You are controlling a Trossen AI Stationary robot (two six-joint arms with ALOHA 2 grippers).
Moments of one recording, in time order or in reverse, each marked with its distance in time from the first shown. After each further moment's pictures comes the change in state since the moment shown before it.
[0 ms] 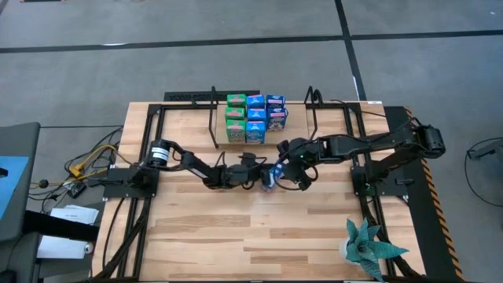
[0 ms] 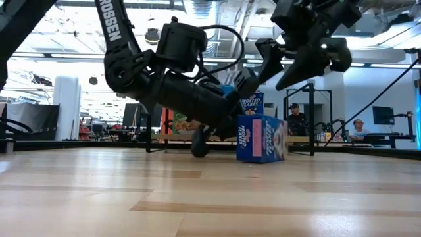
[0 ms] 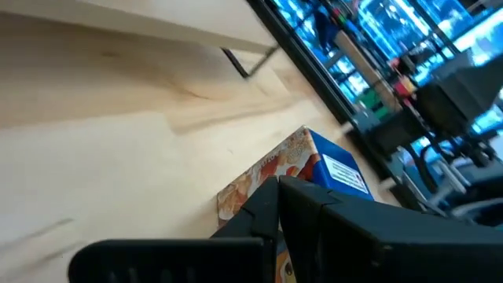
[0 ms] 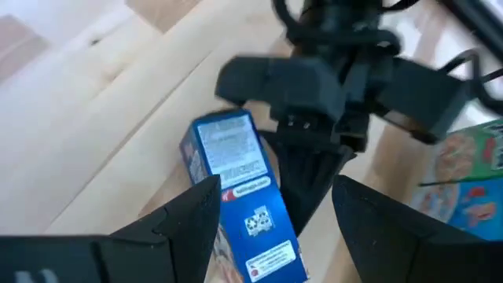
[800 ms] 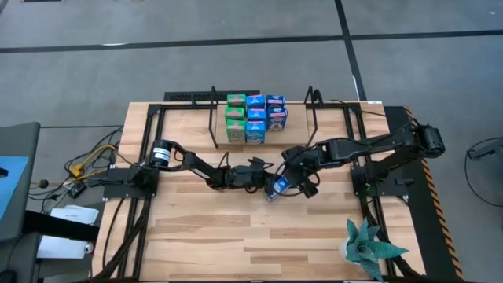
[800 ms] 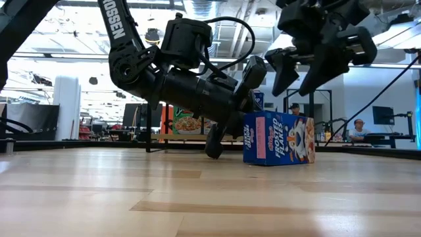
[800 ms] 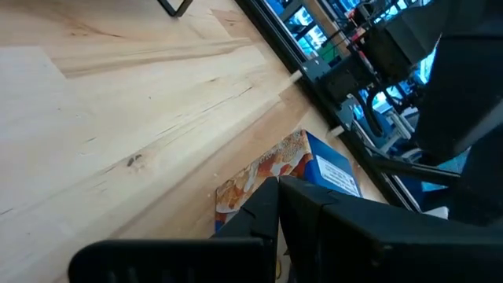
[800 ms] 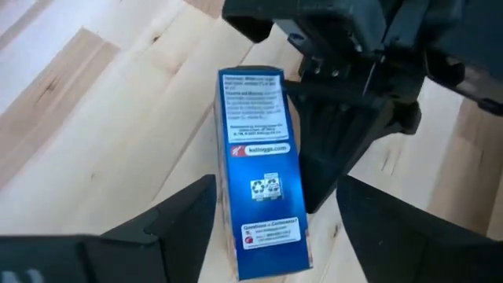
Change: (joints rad) left arm -0.001 0.003 0.043 -0.015 0.181 0.012; right arm 0.049 0.002 -0.001 -0.118 -0.048 0.196
